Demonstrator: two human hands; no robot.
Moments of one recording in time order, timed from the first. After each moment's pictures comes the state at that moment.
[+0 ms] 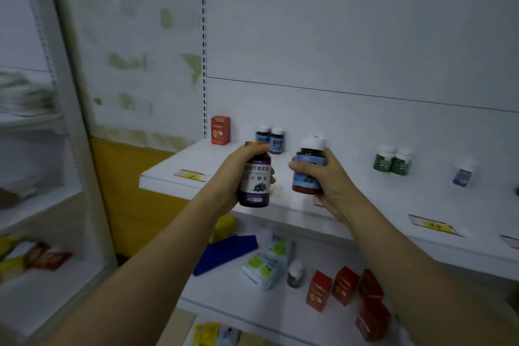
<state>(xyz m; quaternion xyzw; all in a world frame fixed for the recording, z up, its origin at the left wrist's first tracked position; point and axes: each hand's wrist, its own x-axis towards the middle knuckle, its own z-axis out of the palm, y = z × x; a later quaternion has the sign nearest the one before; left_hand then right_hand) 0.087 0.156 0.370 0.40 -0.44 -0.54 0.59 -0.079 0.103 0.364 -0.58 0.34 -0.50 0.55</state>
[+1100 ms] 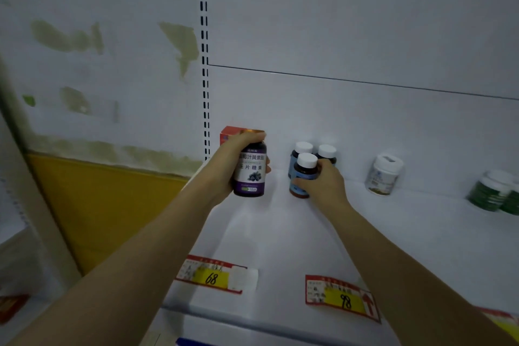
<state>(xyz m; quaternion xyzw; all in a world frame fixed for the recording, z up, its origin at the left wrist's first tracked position) 0.268 -0.111 0.360 0.39 -0.43 -0.58 0.58 0.085 -0.169 0.300 -0.63 0.57 -0.46 0.25</state>
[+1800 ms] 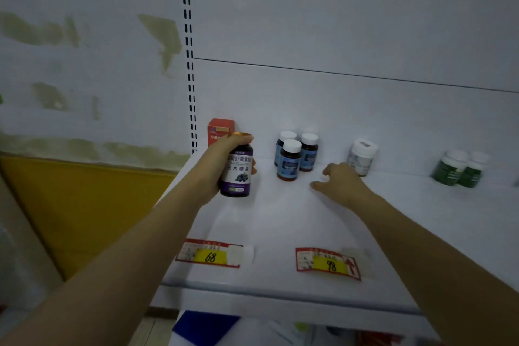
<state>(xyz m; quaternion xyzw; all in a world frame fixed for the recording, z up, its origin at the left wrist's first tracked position) 0.274 -0.095 0.349 0.43 -0.44 -0.58 0.54 0.038 -0.132 0.321 -0.68 0.71 -0.16 0.11</state>
